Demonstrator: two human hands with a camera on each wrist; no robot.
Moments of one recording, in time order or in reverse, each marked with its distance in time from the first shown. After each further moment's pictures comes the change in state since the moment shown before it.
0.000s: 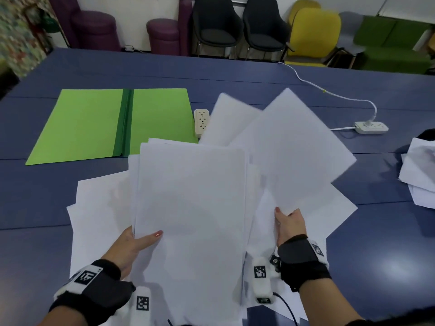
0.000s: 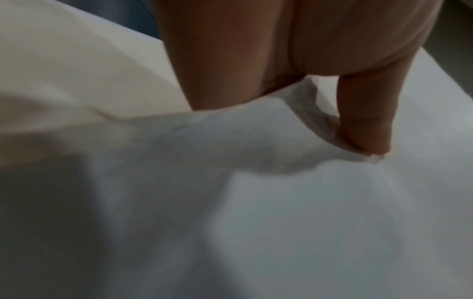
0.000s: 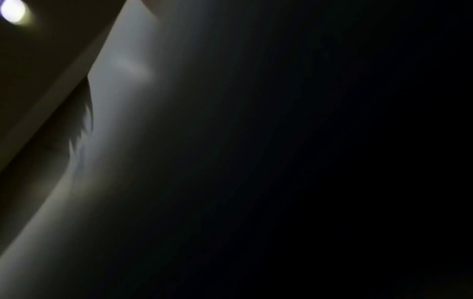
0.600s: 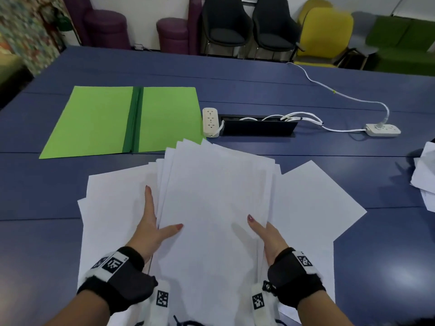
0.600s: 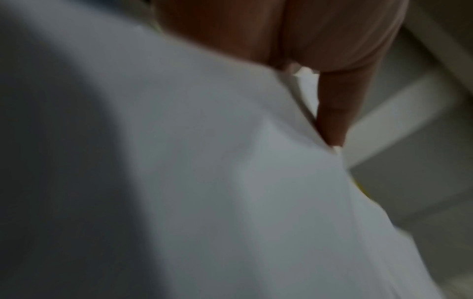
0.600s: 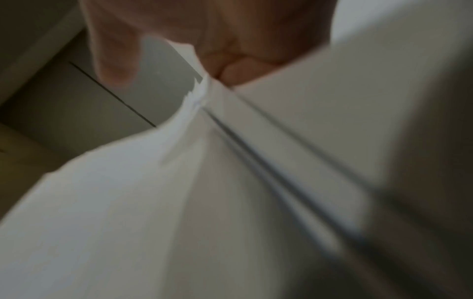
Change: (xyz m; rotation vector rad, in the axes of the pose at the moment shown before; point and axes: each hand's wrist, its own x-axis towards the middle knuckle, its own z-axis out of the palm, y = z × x) left_hand 0.012 0.005 0.022 0.177 0.060 0.244; right_hand -0.036 0.020 0.014 -0.171 -0.551 0.292
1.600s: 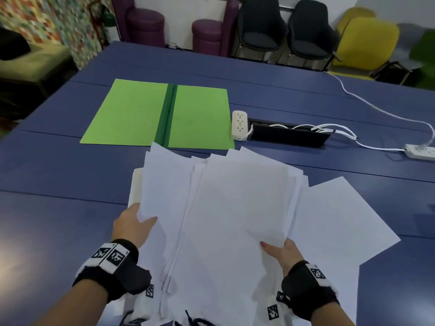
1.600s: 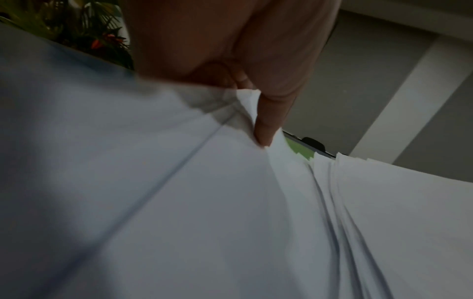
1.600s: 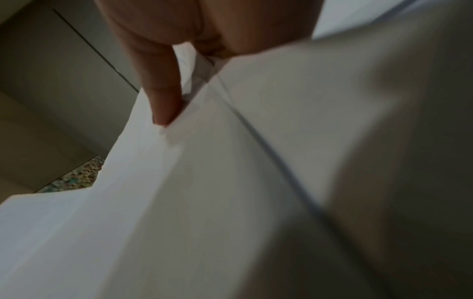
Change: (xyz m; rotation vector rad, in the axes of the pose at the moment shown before) left_hand -0.008 -0.007 -0.066 0.611 0.530 -0.219; right_hand 0.033 0.035 -0.009 -0.175 0.046 -0.052
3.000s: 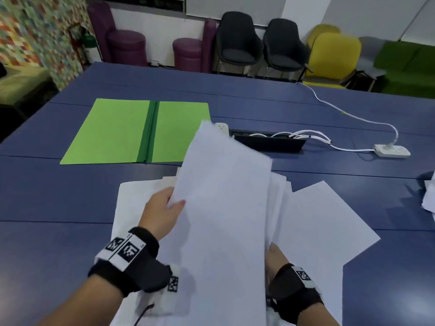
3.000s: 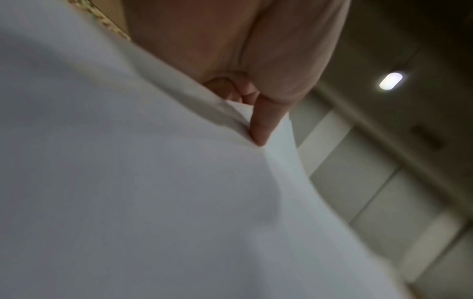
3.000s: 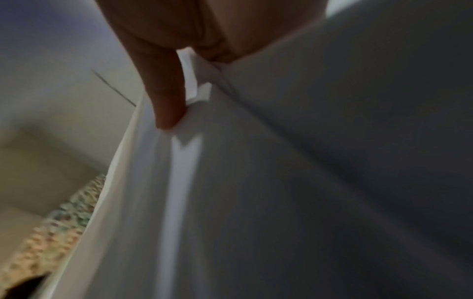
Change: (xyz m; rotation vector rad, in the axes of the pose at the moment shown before) left_hand -0.022 0.095 0.015 -0.189 -0.244 0.425; right_hand -0.020 -0.015 0.013 0.113 -0.027 0.095
